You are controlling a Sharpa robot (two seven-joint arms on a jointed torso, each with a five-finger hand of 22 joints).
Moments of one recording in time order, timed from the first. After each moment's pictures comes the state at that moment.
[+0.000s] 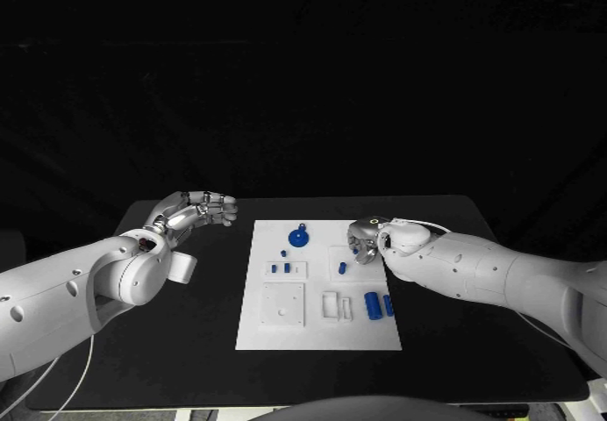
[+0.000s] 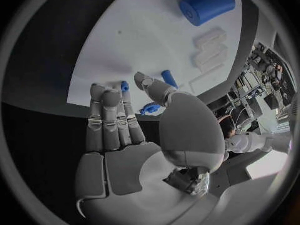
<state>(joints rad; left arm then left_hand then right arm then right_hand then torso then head) 1.17 -0.74 -0.10 1.32 -0.18 -0.21 0.32 1.10 -0.08 0.57 -0.28 0.10 0.81 0.19 0.34 0.42 1.12 0.16 0.06 0.07 0.87 0.16 0.26 0.60 0.06 0.66 0.06 0.40 1.31 0.97 -0.59 -0.03 0.90 -1.71 -0.19 -0.11 1.14 -0.26 0.79 -0.21 0.05 0.89 0.17 0.31 0.44 1.09 0.10 0.21 0.26 1.18 -0.01 1.06 0.84 0.25 1.05 0.06 0.70 1.31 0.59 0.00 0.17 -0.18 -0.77</state>
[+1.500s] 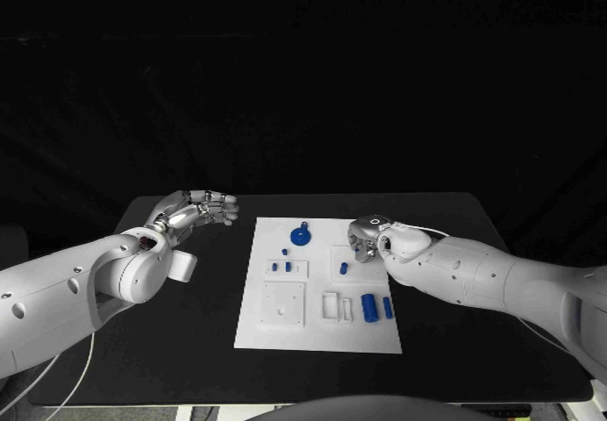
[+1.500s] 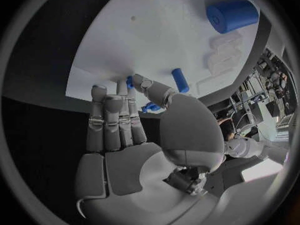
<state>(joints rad) 1.17 -0.75 -0.10 1.32 -0.18 -0.20 0.32 1.10 -0.08 0.57 -0.28 0.10 0.80 0.19 0.34 0.42 1.12 0.16 0.06 0.07 0.87 0.16 0.26 0.60 0.05 0.66 0.06 0.40 1.31 0.95 -0.57 -0.03 0.90 -1.77 -0.29 -0.15 1.14 -0.19 0.87 -0.24 0.05 1.03 0.10 0.39 0.48 1.27 0.04 0.25 0.30 1.23 -0.07 1.12 0.86 0.25 1.10 0.02 0.77 1.31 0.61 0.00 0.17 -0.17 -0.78</state>
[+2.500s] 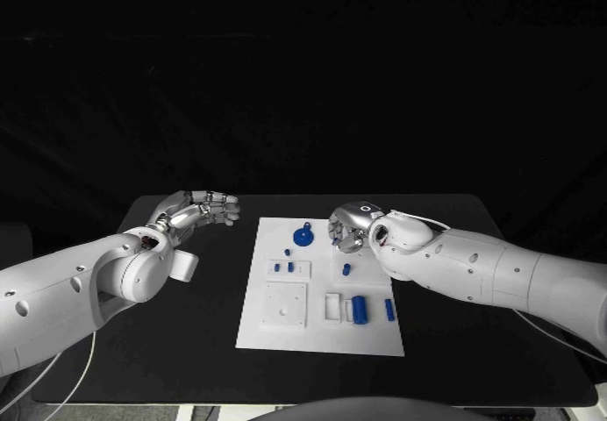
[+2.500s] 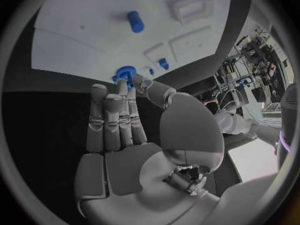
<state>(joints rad) 1.17 -0.75 -0.10 1.32 -0.18 -0.19 0.32 1.10 -0.08 0.57 -0.29 0.11 0.80 0.19 0.34 0.42 1.12 0.16 0.06 0.07 0.87 0.16 0.25 0.60 0.06 0.66 0.06 0.40 1.31 0.98 -0.65 0.04 1.18 -1.72 -0.32 -0.13 1.15 -0.19 0.88 -0.25 0.05 1.03 0.10 0.39 0.48 1.27 0.04 0.25 0.31 1.23 -0.07 1.12 0.86 0.25 1.10 0.02 0.77 1.31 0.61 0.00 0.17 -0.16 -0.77</state>
